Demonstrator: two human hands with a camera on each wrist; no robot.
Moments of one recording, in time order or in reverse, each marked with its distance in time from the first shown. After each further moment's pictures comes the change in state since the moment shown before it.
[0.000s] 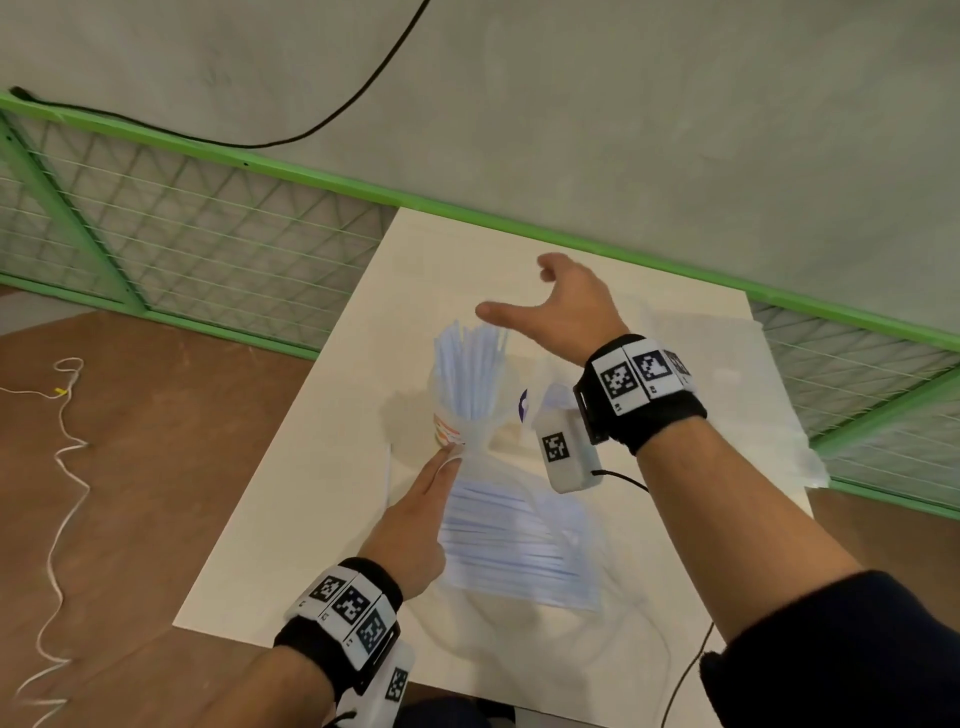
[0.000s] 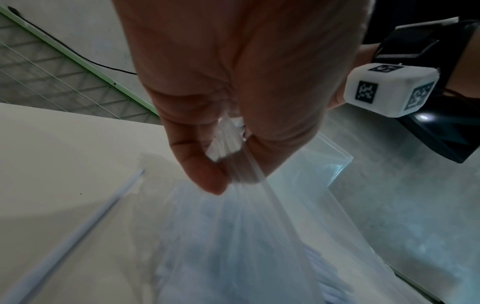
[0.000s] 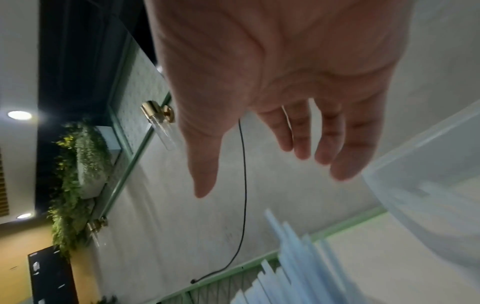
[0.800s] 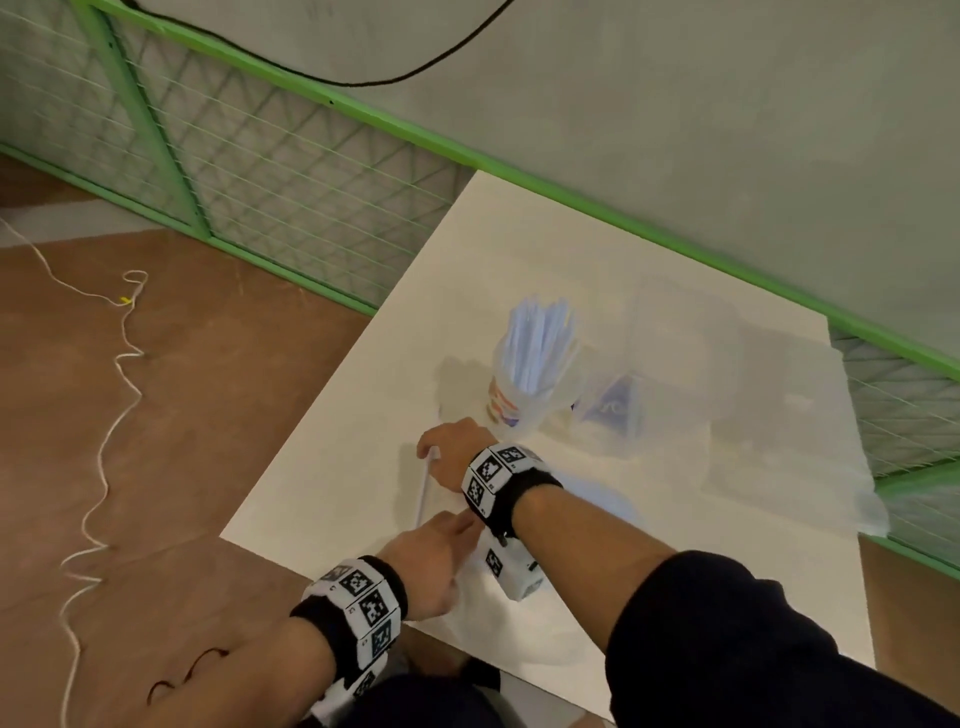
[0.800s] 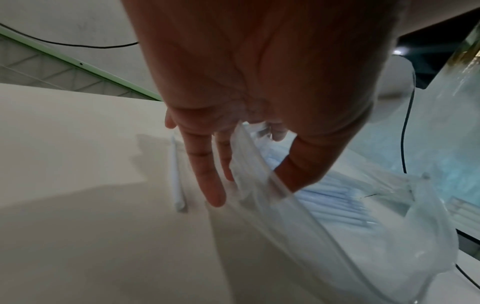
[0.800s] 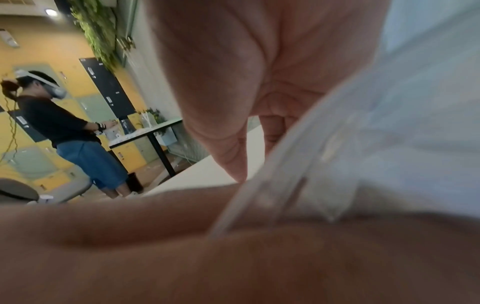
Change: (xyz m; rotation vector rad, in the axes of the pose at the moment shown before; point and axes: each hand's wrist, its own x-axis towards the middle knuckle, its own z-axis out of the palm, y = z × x) left_hand -0.042 -0.034 0.023 0.344 -0.363 -0.002; right_hand -0.068 0.013 0.205 -0.433 -0.759 -0.203
